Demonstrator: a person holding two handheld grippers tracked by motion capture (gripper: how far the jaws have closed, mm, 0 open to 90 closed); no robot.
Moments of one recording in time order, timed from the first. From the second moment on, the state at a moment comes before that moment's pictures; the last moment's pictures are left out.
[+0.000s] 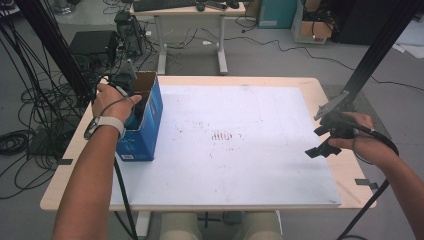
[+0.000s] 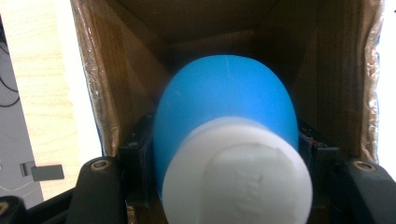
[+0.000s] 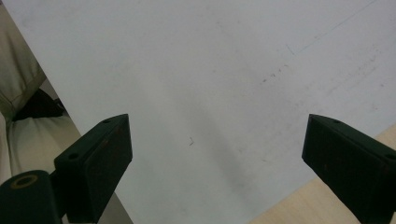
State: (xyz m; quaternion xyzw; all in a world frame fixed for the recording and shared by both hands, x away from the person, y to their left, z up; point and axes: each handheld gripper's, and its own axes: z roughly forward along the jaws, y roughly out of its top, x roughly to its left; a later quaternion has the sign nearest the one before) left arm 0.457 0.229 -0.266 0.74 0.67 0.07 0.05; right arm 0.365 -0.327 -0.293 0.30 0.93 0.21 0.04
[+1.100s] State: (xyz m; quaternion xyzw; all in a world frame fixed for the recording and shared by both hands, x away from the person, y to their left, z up) left arm 0.458 0.235 -0.268 0.74 0.67 0.04 0.06; right arm 0.364 -0.326 -0.294 0.30 0.93 0.20 0.04
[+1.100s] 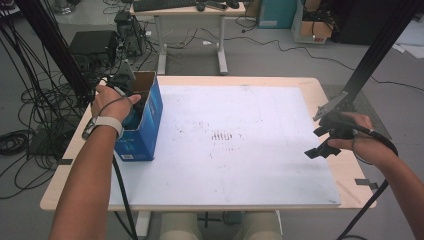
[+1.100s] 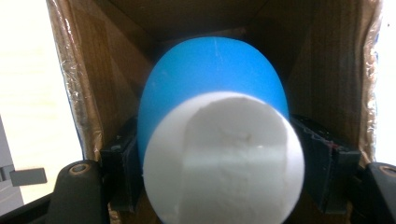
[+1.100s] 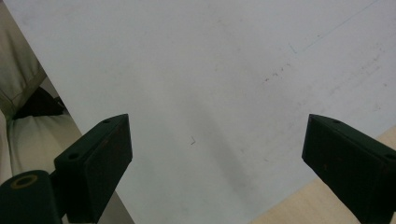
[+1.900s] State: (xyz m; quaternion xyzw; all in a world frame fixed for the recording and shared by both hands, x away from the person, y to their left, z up) left arm 0.452 0.238 -0.246 0.75 0.66 0.05 0.09; right arm 0.361 -0.323 -0.291 0.30 0.93 0.20 0.05
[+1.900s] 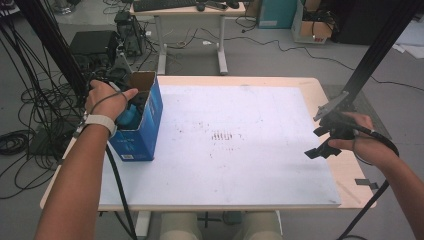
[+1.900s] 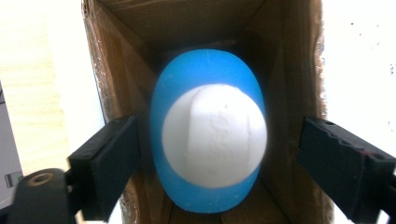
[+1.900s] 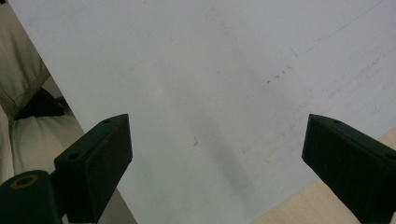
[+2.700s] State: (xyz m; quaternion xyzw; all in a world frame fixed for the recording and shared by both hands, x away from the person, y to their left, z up) left arm 0.434 0.211 -0.161 0.81 0.57 0.10 0.14; right arm 0.355 -0.325 -0.280 0.30 0.93 0.20 0.05
